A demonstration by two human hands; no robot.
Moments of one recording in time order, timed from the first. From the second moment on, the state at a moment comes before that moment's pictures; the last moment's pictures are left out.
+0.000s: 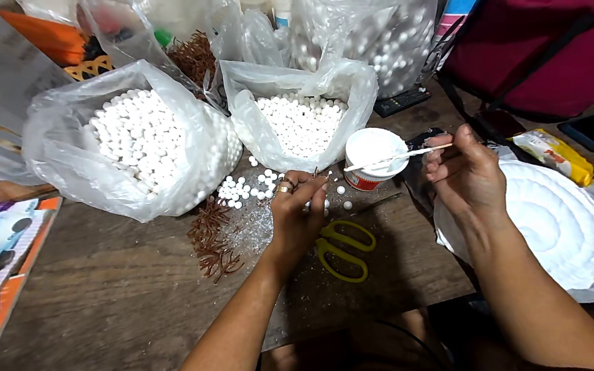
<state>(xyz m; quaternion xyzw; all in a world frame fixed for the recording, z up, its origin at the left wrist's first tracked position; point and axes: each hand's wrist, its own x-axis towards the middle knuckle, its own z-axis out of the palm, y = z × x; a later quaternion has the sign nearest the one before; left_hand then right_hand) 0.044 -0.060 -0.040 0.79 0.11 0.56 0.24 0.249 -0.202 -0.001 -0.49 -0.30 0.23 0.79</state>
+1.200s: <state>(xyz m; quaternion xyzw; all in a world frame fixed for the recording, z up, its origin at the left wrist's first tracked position) -0.033 0.004 -0.019 0.68 0.23 0.63 0.29 0.151 -0.102 0.011 -0.60 -0.70 0.03 0.39</state>
